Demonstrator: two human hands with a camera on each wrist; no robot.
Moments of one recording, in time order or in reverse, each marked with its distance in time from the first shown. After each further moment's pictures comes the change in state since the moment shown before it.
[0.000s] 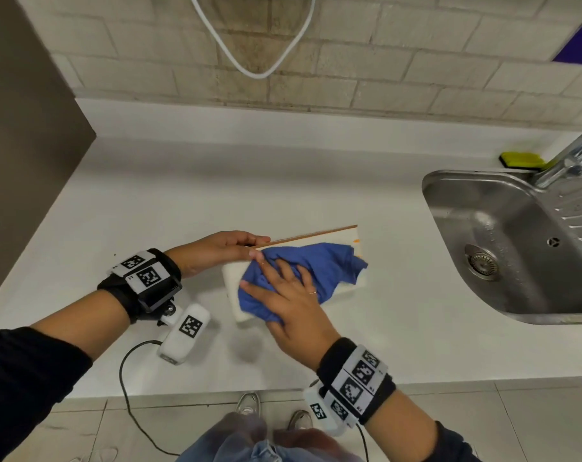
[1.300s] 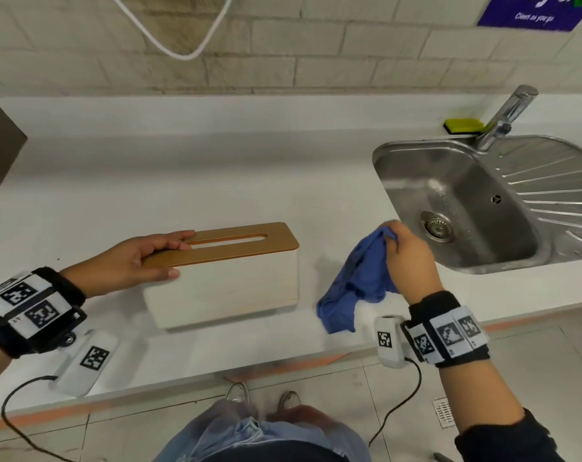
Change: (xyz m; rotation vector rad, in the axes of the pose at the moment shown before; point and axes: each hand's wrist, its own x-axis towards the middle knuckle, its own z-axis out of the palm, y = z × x) left_hand -0.044 -0.017 -0.007 0.395 0.026 0.139; right_hand -0.098 0.095 -0.143 -0.029 0.396 0.779
